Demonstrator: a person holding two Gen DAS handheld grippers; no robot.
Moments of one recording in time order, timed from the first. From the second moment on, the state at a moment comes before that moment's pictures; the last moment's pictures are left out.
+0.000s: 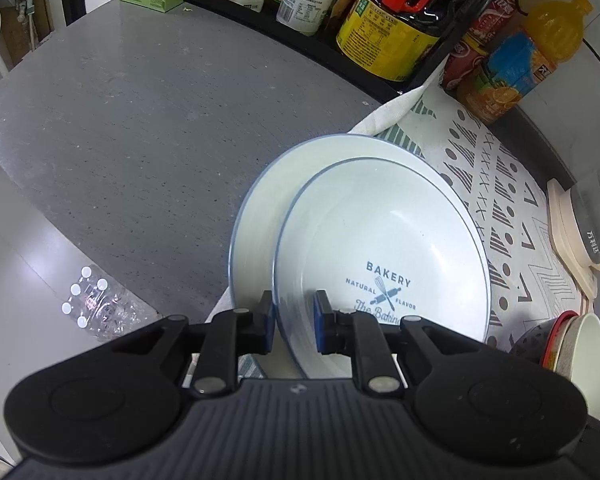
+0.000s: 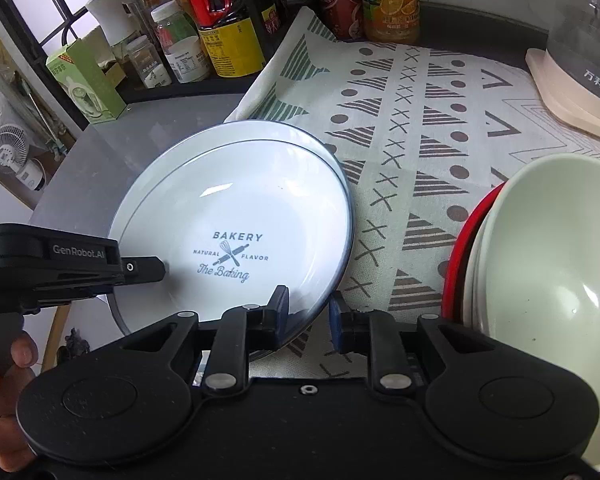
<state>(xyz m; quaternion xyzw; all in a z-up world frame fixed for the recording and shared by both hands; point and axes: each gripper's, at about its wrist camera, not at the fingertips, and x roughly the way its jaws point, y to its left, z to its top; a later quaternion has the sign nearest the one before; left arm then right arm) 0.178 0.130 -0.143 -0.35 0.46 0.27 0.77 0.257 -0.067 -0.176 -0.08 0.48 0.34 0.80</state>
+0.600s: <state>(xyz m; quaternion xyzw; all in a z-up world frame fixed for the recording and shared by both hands) 0.165 0.115 -0.092 -0.31 0.42 0.29 0.80 0.245 -0.084 -0.143 -0.02 0.45 0.37 0.81</state>
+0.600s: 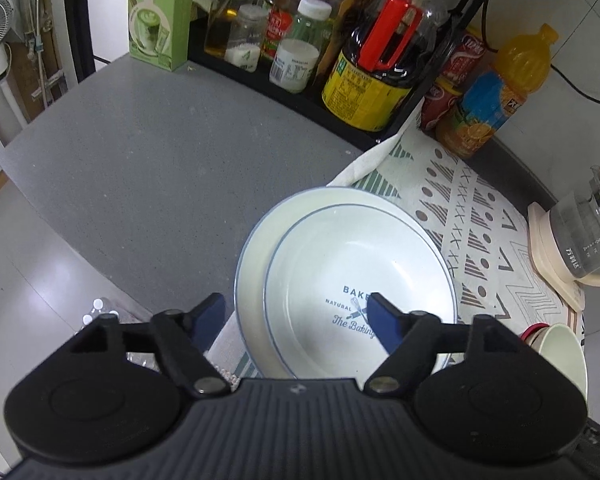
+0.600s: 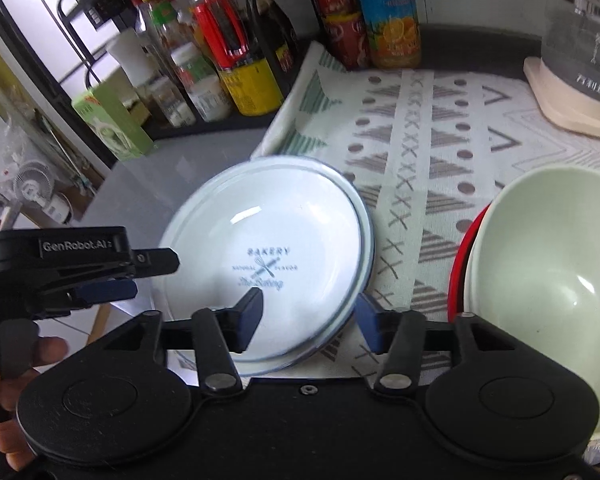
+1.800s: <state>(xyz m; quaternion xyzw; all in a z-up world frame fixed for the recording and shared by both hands) 0.240 -0.013 -0.064 -0.24 0.43 0.12 0.86 0.261 -0.238 -0.100 0.06 0.36 0.23 0.90</state>
